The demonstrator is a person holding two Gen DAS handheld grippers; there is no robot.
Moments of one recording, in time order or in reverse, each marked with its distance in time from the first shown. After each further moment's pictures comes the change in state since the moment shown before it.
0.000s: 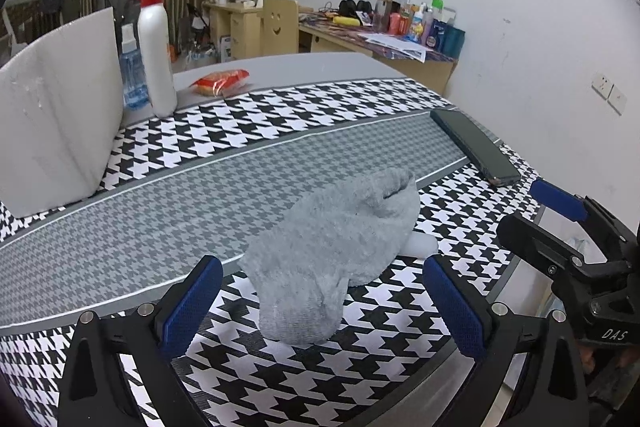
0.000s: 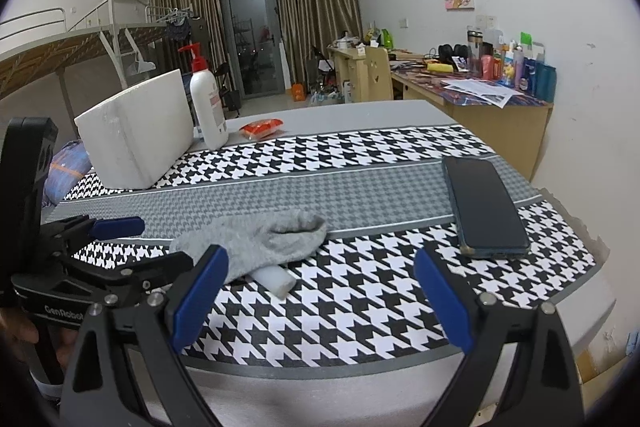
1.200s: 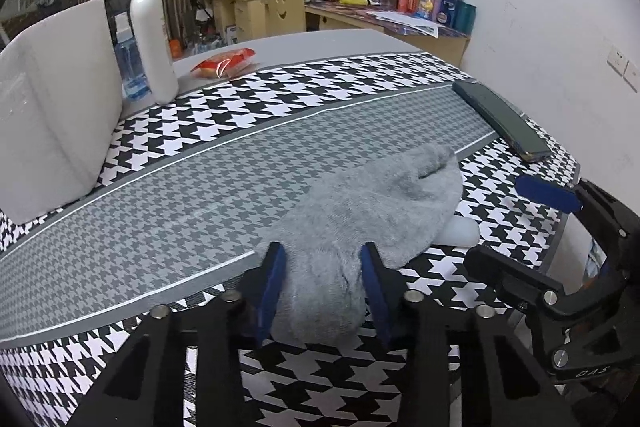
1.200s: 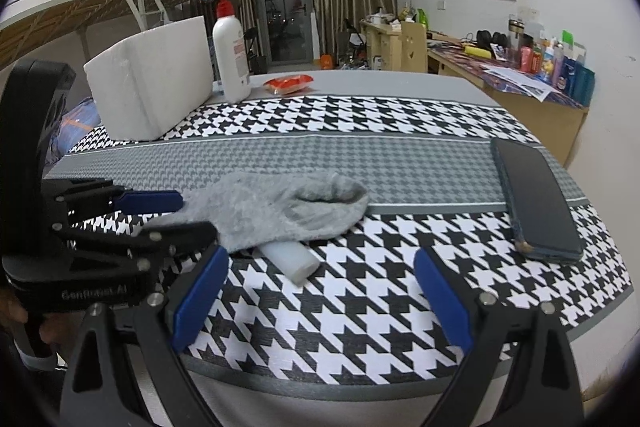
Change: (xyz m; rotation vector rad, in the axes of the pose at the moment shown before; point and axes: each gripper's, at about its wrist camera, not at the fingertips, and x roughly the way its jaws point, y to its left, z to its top) left arm 0.030 0.005 -0.002 0.044 0.055 0.066; right arm 0.042 0.016 -0.011 -0.109 0.106 0.074
